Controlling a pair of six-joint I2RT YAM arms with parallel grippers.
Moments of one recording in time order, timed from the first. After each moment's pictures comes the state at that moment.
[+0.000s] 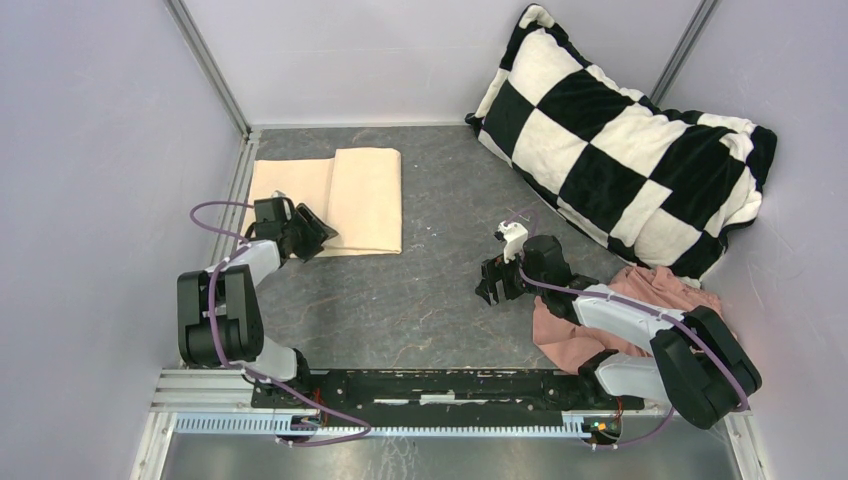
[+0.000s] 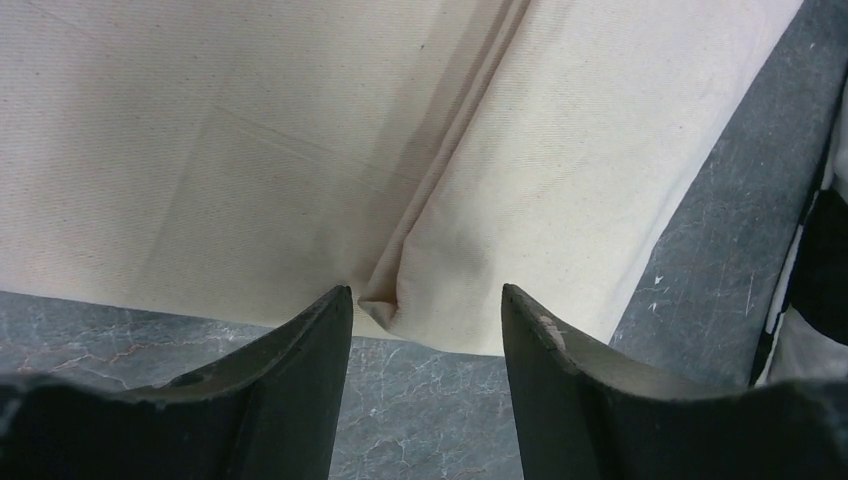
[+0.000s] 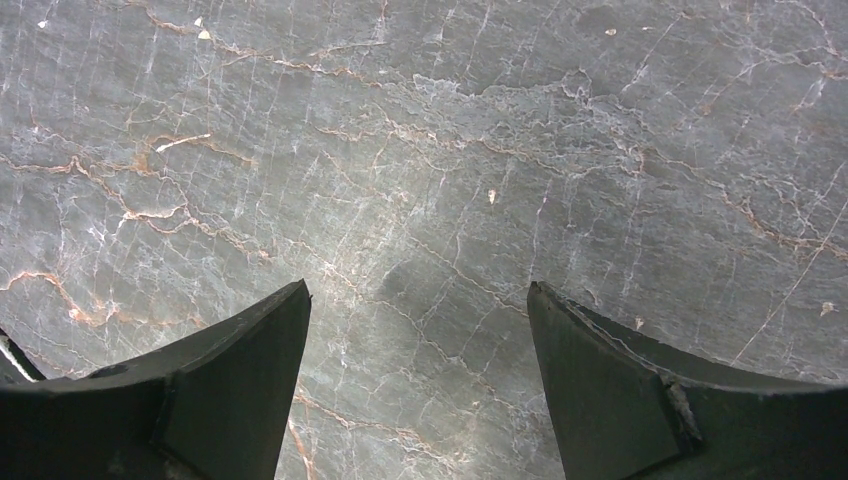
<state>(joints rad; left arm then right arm) 0.14 1.49 0.70 -0.05 0.29 -0.65 0.55 1.23 0.42 0.14 -0.23 0.15</state>
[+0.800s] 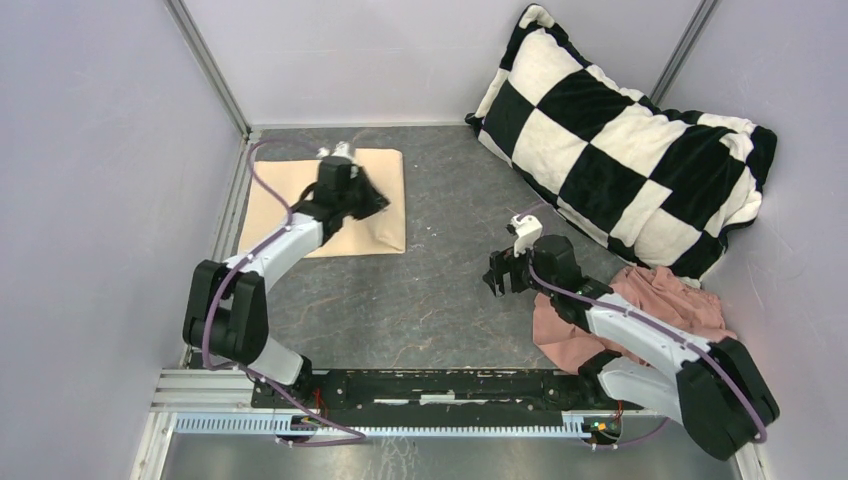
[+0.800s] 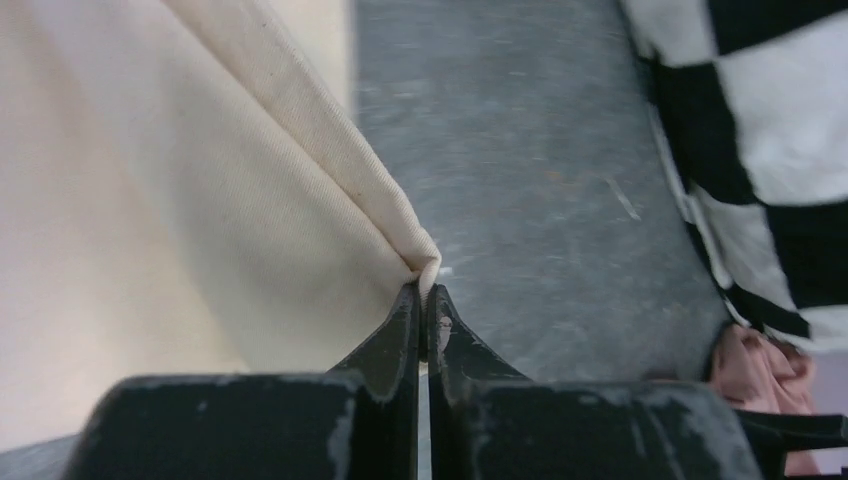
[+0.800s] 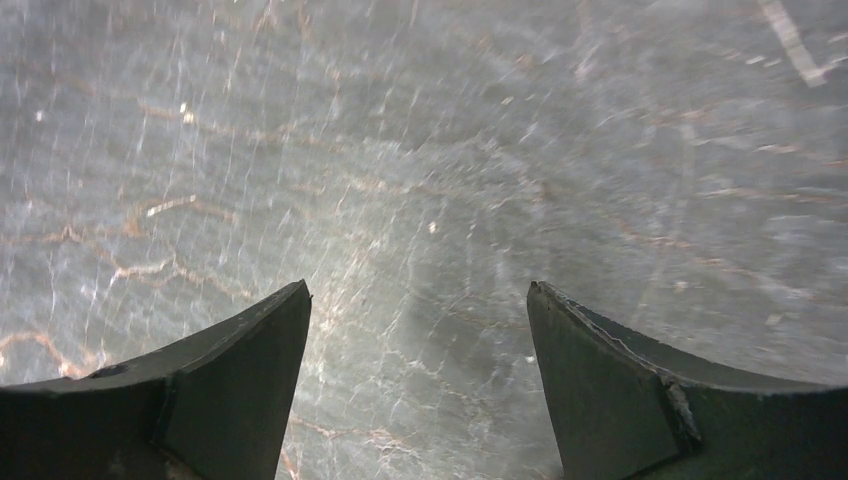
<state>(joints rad) -0.25 1.51 0.96 -0.09 0.15 -0.65 0.55 1.10 0.42 0.09 -0.12 0.15</state>
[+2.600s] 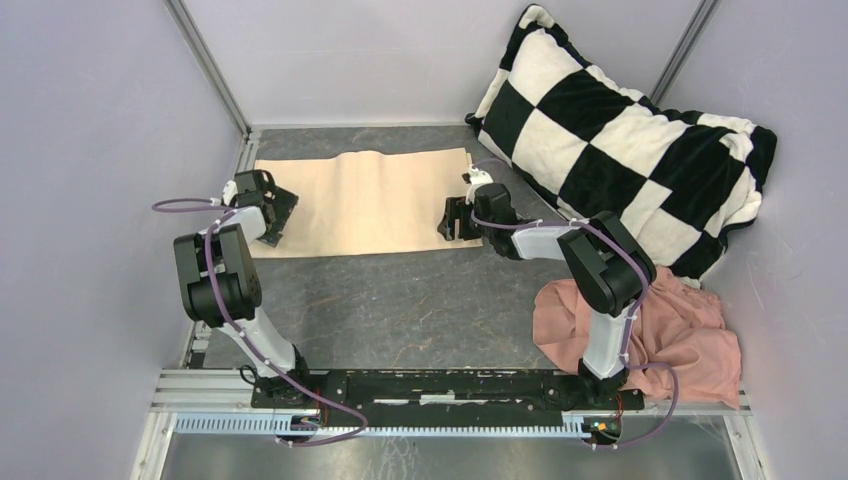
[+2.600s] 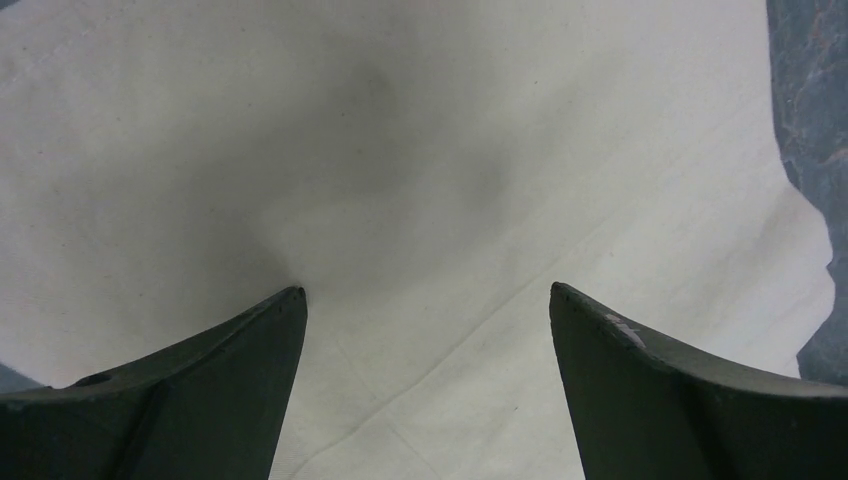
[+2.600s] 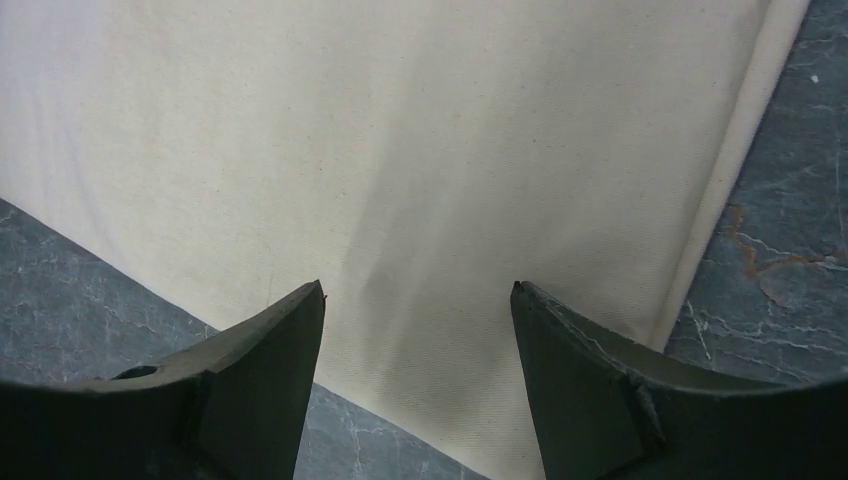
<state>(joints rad) 0.25 1.73 0.99 -0.14 -0.10 -0.89 0.54 1.91 1.00 0.32 -0.11 0.36</state>
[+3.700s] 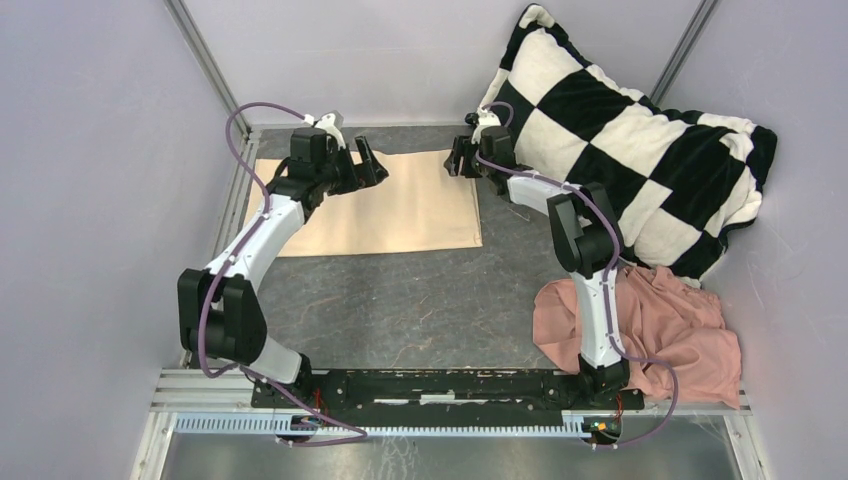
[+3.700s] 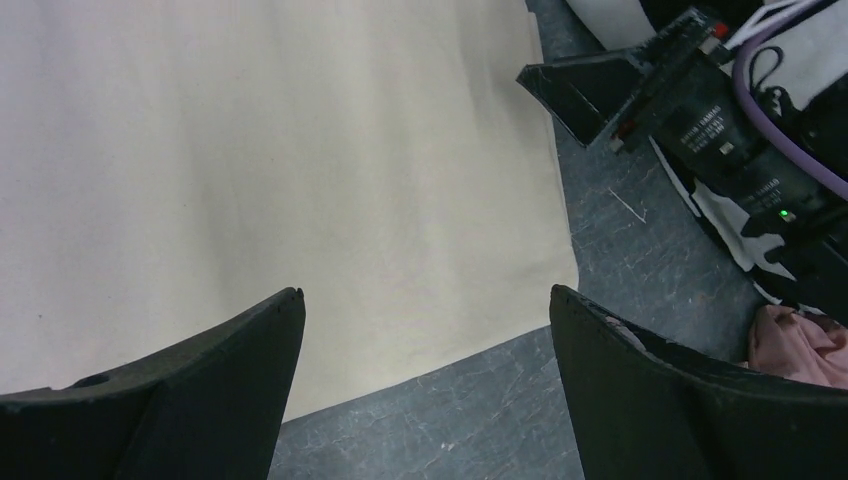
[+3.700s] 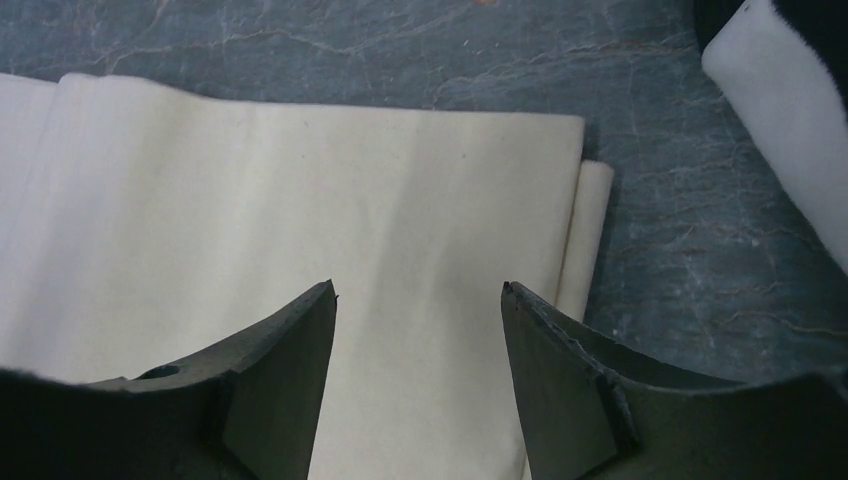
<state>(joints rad) -0.19 1.52 1.22 -0.25 0.25 -0.43 0.38 2.24 1.57 0.22 -0.11 0.33</state>
